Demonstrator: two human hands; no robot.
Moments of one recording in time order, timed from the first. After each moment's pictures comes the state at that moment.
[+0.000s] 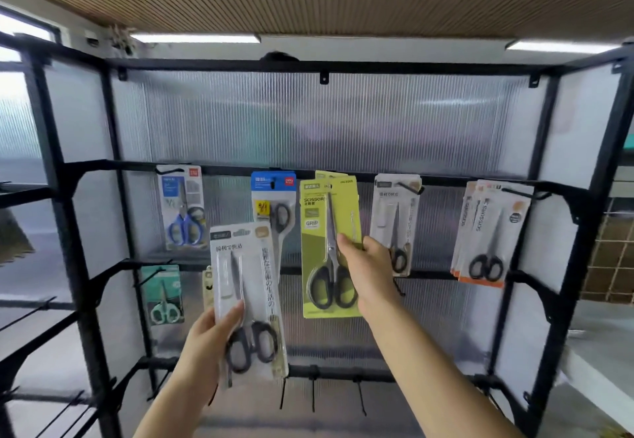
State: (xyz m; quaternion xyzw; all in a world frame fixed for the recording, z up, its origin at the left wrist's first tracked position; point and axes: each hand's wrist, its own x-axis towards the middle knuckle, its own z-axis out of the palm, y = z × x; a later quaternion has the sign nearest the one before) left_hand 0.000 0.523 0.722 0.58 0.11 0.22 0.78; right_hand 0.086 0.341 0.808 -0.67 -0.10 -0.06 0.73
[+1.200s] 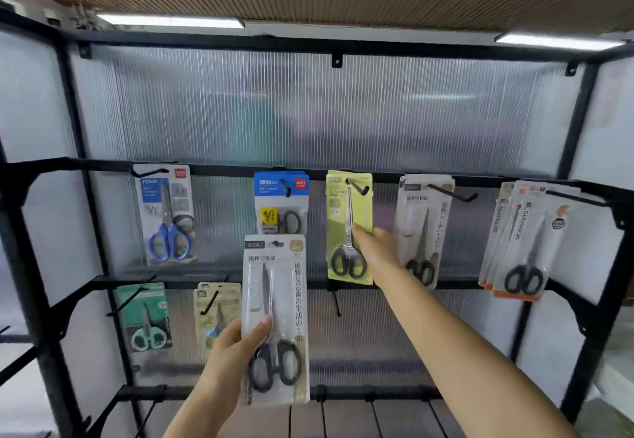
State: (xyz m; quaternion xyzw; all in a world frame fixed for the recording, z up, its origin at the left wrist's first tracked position) left_hand 0.076 0.560 0.700 0.62 0.09 0.13 0.77; right_hand 0.222 0.383 0.801 -0.76 -0.02 -0.08 0.64
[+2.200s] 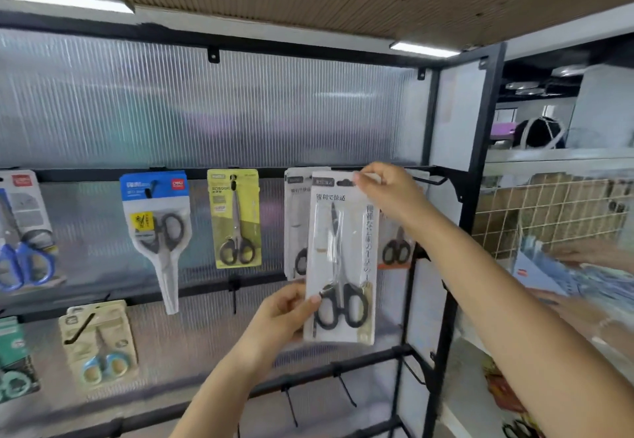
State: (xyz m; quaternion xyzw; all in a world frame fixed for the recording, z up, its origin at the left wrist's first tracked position) left_hand 0.097 0.388 0.752 0.69 -0.12 -0.02 0.71; right_hand 0.140 0.204 0.891 -0.84 -0.17 -0.23 0.46
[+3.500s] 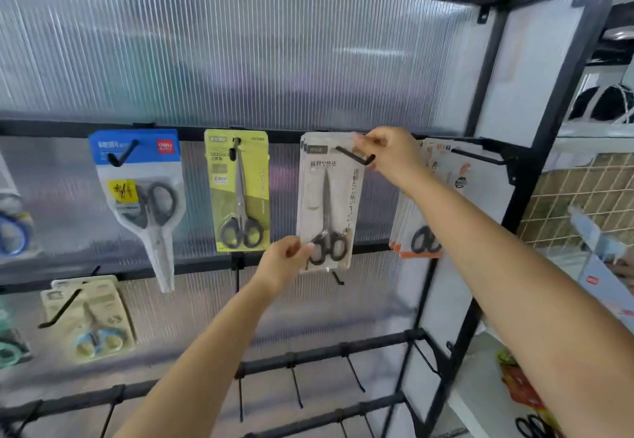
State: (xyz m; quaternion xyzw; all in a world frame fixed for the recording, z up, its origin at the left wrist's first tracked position) left_hand 0.235 0.400 0.730 0.84 -0.05 0.08 0.54; right_hand 0.270 0.220 0.879 -0.86 -0.16 -0.28 0.39
